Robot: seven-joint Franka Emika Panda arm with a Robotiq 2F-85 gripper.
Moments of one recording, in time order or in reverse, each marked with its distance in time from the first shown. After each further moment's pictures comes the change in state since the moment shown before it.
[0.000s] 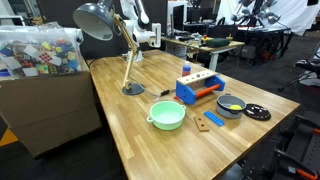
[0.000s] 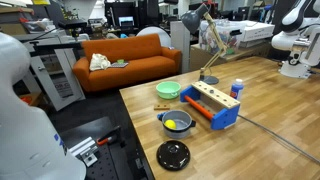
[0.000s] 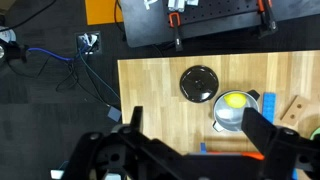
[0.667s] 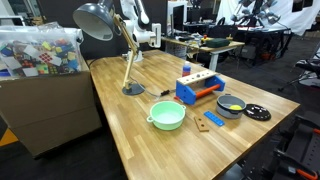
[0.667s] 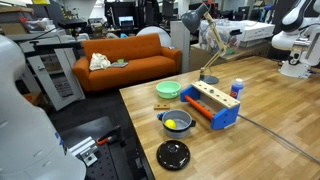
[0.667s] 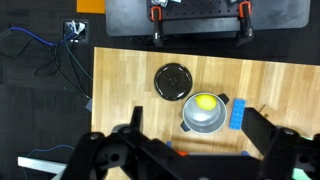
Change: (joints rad) arm 0.113 0.072 0.033 0.013 0.060 0.030 0.001
